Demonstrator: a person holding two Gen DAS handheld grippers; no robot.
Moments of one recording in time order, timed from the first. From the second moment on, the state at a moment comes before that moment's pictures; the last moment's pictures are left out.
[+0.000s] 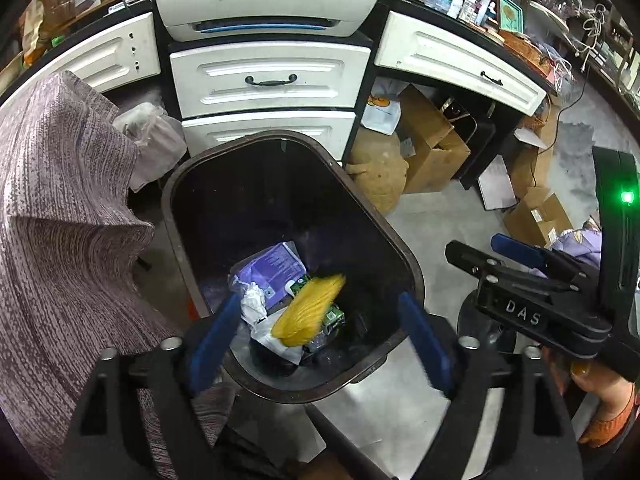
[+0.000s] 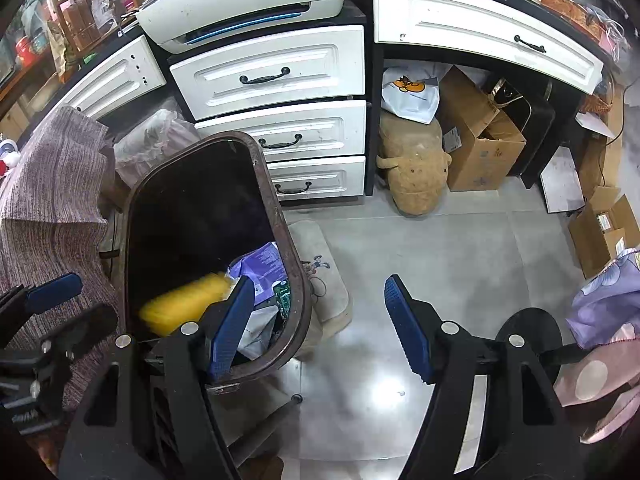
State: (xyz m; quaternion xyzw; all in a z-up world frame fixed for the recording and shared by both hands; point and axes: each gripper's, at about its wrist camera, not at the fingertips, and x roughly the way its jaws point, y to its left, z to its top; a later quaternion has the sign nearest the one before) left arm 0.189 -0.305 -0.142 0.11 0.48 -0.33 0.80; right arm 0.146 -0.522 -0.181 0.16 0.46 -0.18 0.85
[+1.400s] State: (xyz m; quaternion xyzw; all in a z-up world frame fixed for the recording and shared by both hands) left arm 0.165 -0.136 -0.036 0.06 0.37 -0.24 0.90; right arm 0.181 -0.393 -0.078 0.12 0.36 -0.01 0.92
